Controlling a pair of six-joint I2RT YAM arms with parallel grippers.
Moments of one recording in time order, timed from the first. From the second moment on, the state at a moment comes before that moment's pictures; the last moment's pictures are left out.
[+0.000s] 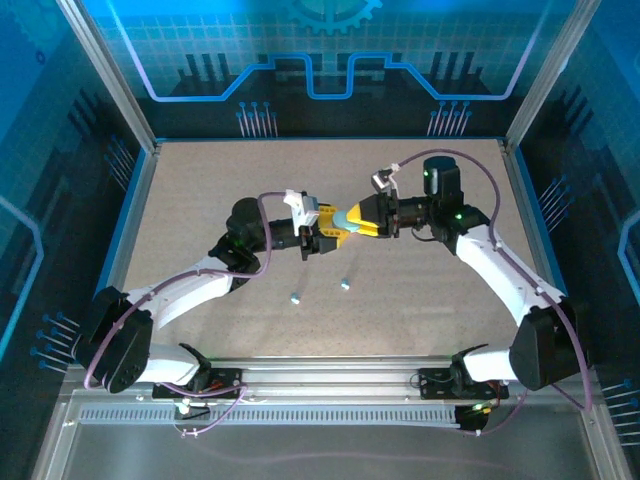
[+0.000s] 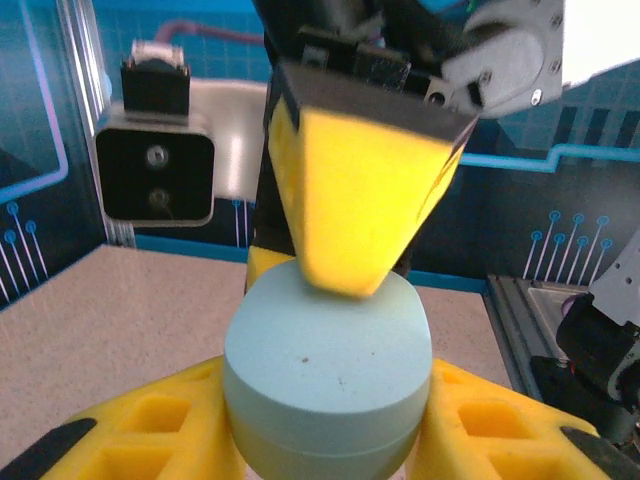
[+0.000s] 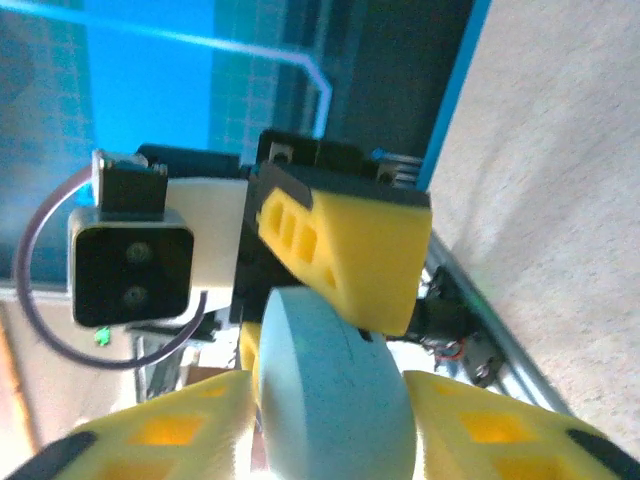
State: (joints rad) left arm -0.56 1.35 0.78 0.61 0.76 -0.06; right arm 0.31 1.35 1.10 -0.26 -1.20 0.85
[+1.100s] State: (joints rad) left arm -0.58 1.34 0.86 0.39 0.81 -0.14; right arm 0.48 1.06 1.11 -0.59 -0.52 -0.06
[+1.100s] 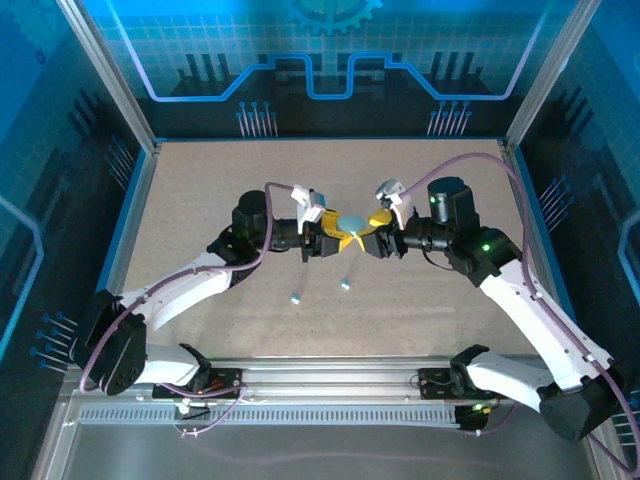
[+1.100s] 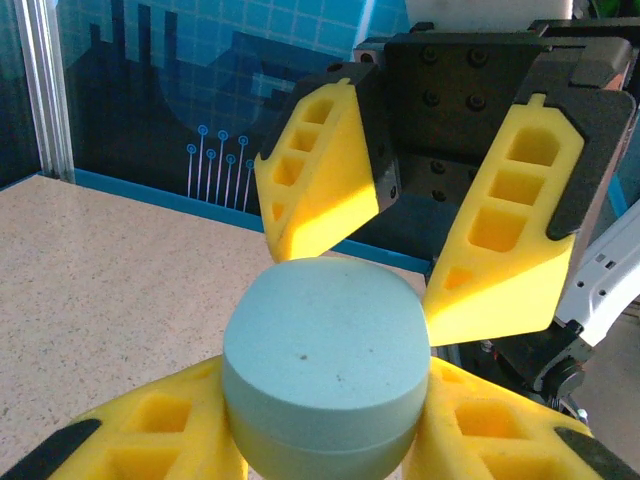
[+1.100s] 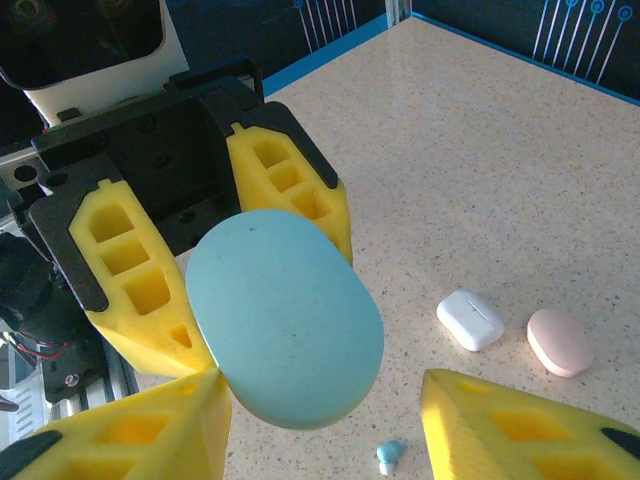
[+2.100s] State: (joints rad) left arm -0.59 1.33 0.89 0.29 0.94 -0.09; right arm 0.44 1.17 1.20 -0.62 -0.65 -0.17
